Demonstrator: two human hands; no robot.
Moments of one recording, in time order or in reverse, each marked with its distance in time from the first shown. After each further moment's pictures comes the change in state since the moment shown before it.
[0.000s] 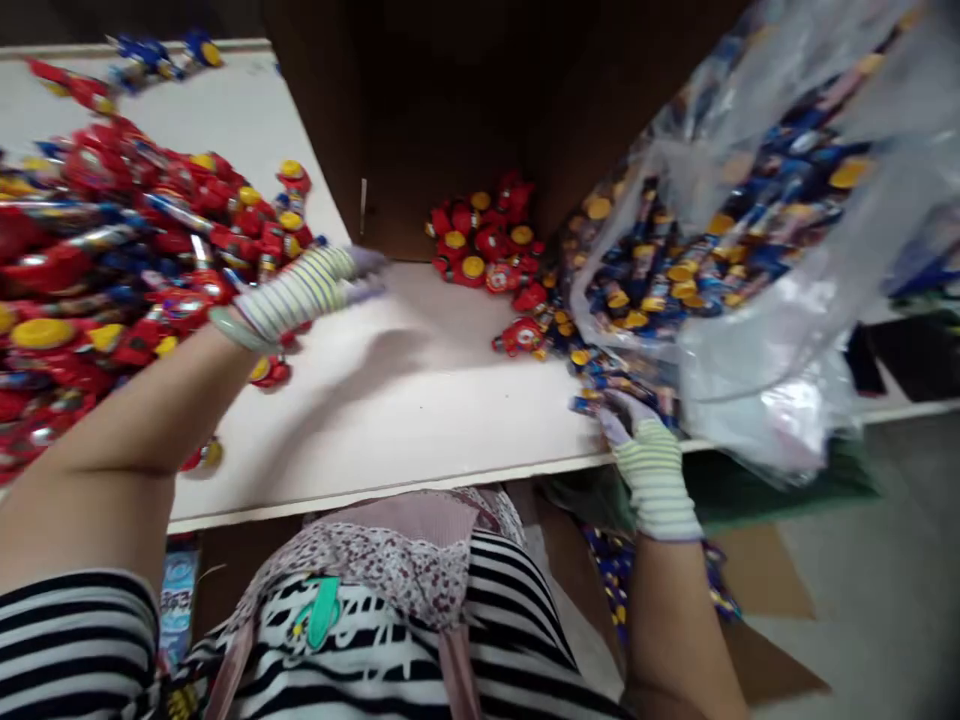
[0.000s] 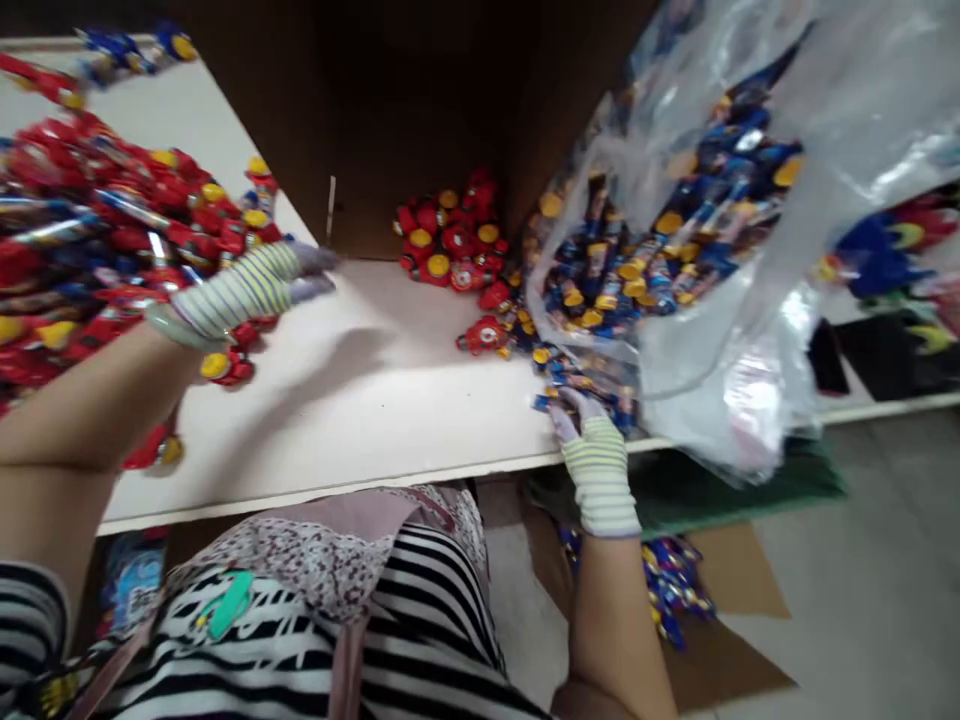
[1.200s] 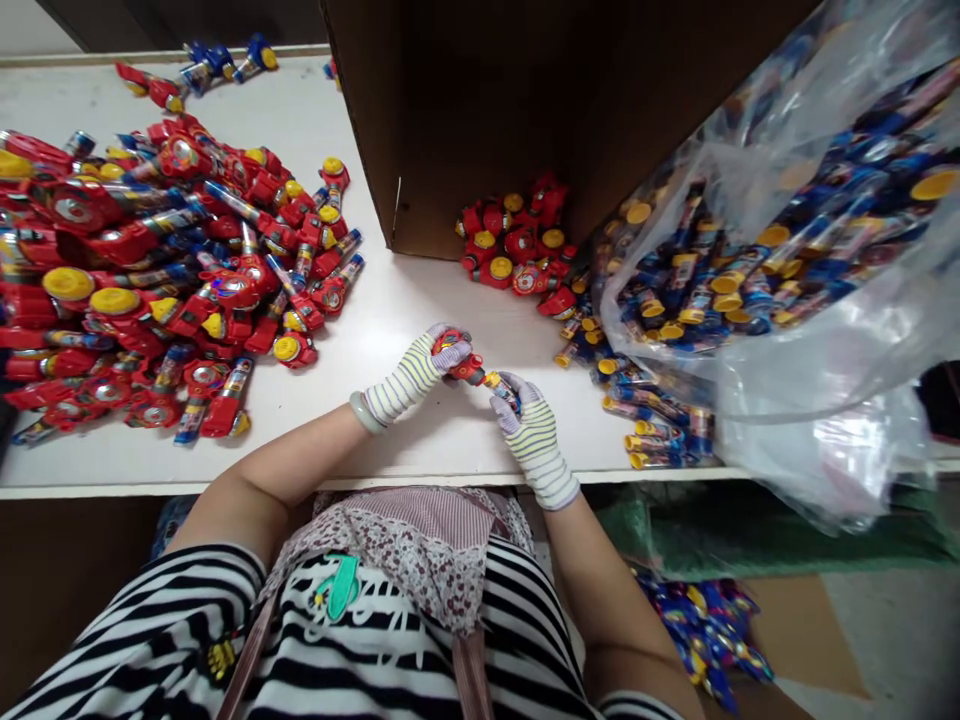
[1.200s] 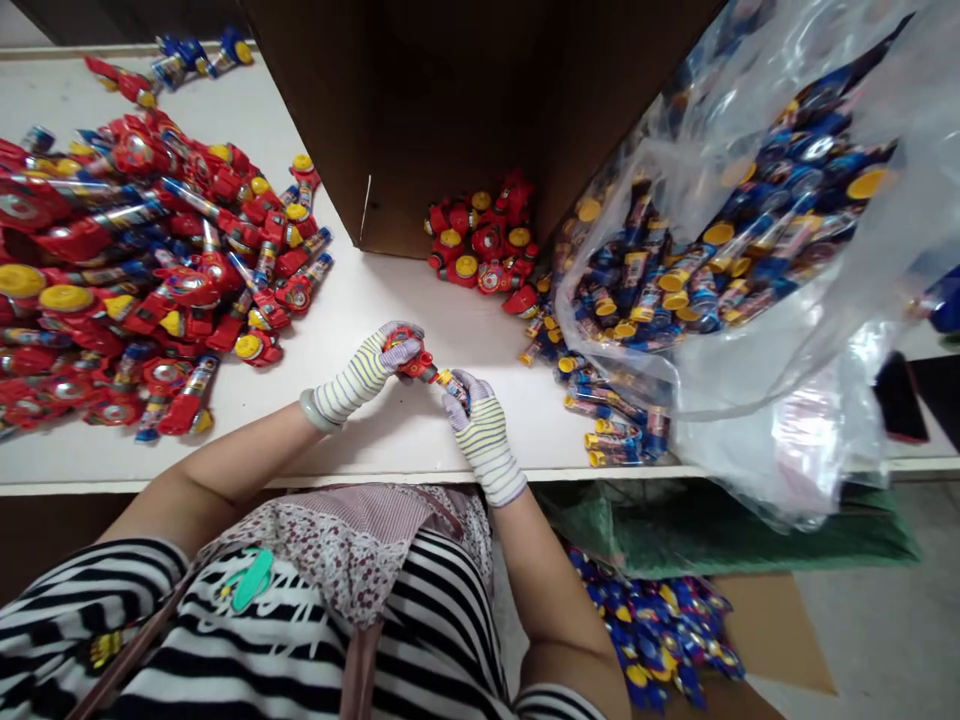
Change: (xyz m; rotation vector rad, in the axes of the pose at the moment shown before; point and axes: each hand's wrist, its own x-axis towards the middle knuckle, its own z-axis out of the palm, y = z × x) left_hand -0.049 0.097 0.140 -1.156 0.178 -0.338; right_hand -0.001 -0.117 0.108 0.223 -0.209 -0.283
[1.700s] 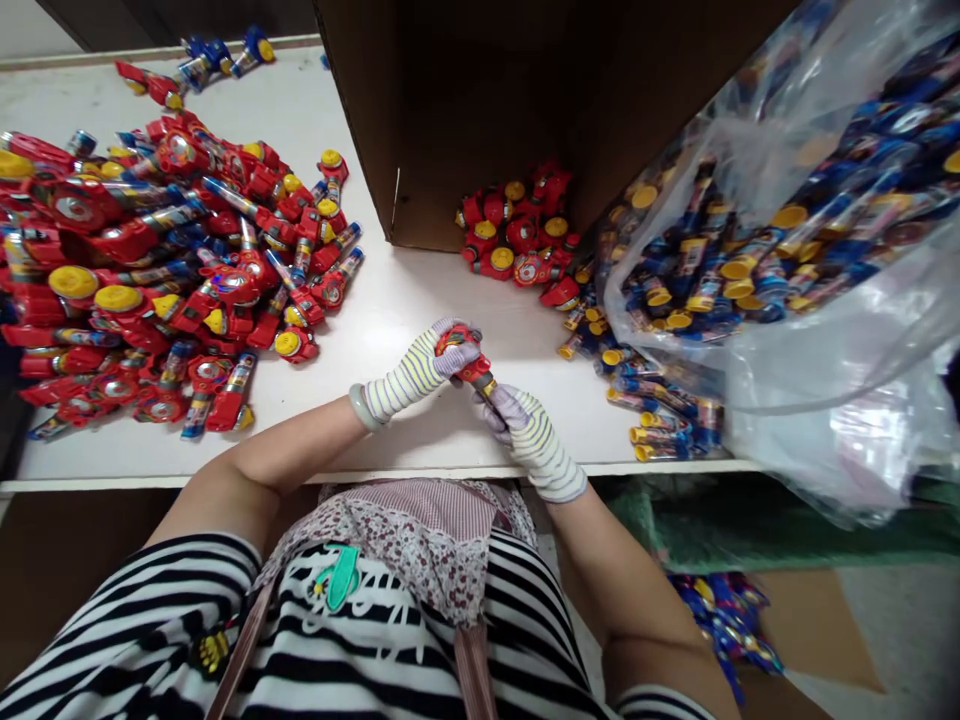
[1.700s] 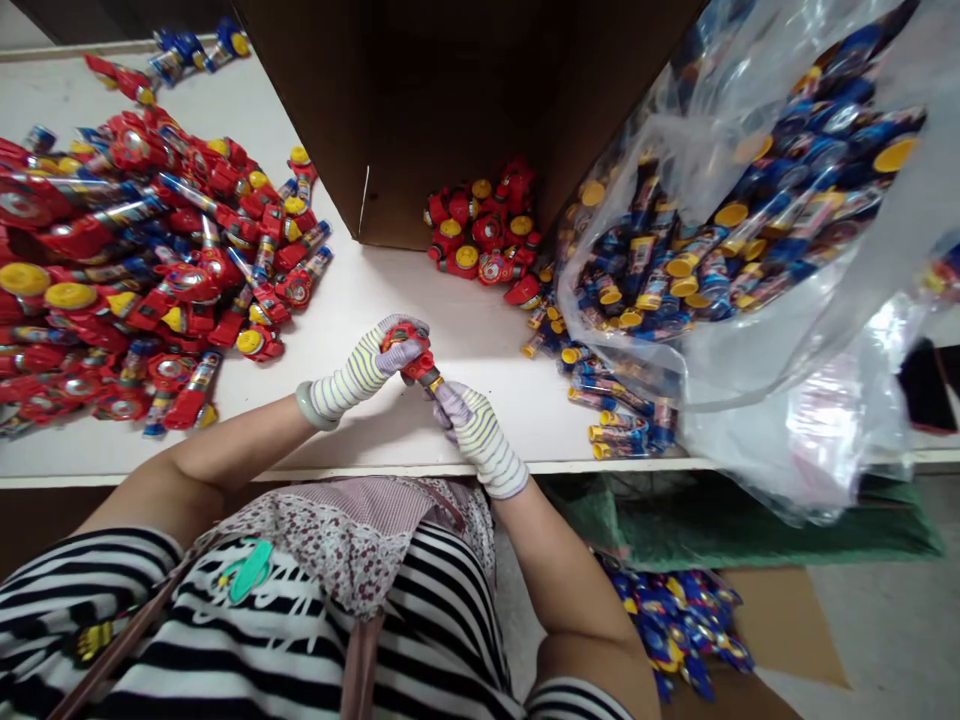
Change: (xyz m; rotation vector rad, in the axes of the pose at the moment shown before) left_hand -0.010 0.015 0.005 0.145 -0.078 0.123; right_hand -0.005 -0.017 -0.001 0.642 -0.312 0.243
